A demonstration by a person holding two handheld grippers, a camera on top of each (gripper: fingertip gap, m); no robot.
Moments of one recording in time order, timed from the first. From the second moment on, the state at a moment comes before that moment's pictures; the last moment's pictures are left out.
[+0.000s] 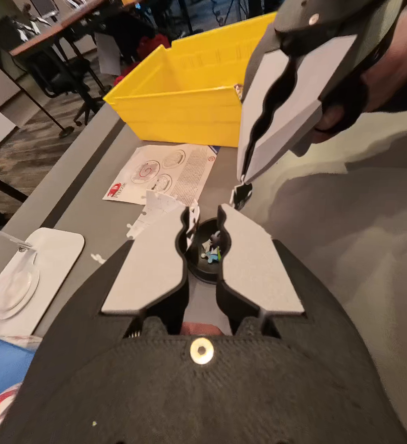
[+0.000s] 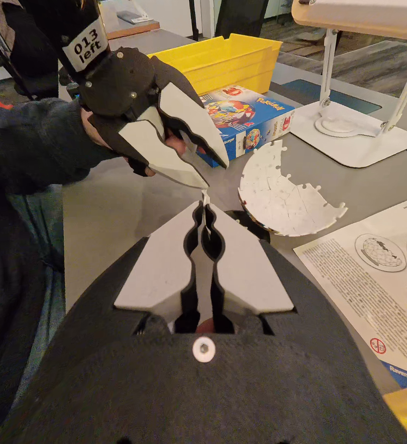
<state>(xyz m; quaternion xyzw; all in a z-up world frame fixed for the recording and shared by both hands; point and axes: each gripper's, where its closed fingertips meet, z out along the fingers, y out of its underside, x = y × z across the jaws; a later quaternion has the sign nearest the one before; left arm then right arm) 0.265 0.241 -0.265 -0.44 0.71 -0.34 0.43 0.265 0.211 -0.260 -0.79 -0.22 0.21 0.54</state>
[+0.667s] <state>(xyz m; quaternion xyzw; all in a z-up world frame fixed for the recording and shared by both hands) 0.274 0.225 -0.277 -0.51 0.68 -0.37 0.37 0.272 0.226 -0.246 -0.79 -0.17 0.08 0.59</state>
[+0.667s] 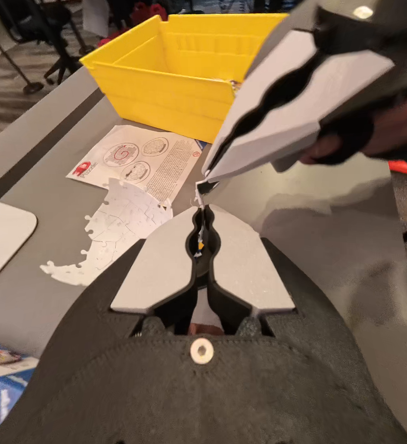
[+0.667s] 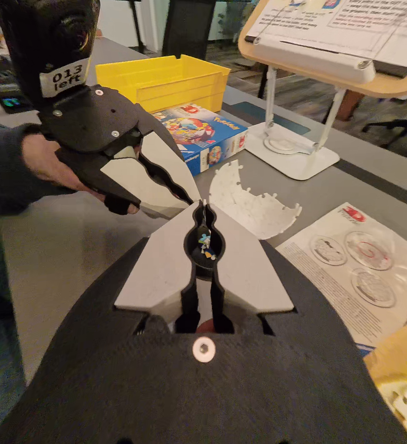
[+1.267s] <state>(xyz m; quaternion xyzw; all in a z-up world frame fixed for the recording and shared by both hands) 0.258 0.220 -0.254 -0.50 0.67 -0.43 0.34 0.258 0.219 -0.237 -0.77 -0.25 0.07 0.58</state>
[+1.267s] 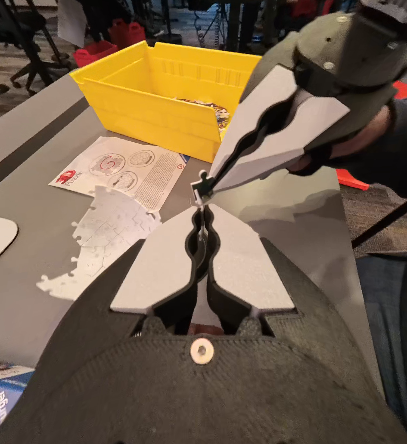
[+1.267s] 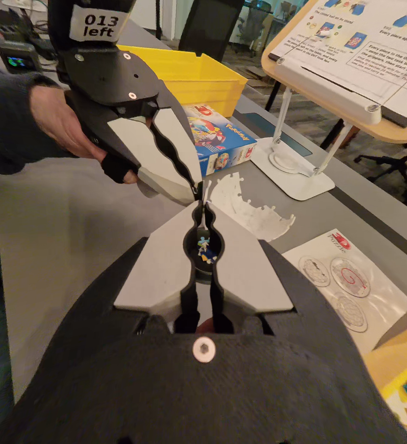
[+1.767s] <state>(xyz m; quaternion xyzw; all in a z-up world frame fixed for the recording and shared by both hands) 0.243 0.208 -0.210 -0.42 0.53 -0.69 0.25 0.243 0.209 -0.198 -0.70 -0.15 0.18 0.67</state>
